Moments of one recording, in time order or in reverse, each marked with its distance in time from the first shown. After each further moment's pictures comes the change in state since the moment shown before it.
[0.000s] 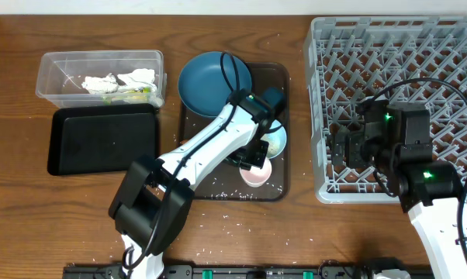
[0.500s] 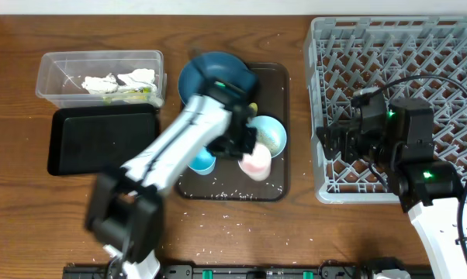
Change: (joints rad) left arm 0.166 -0.129 0.005 -0.010 0.253 0.037; right arm 0.000 0.000 0.000 0.138 -0.208 0.008
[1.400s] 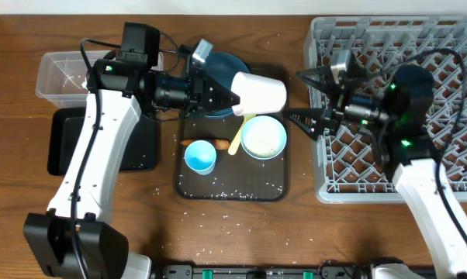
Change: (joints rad) left arm 0.390 -0.179 0.024 0.195 0.948 0.091; right arm 0.005 0.252 0.006 0.849 -0.818 0.105
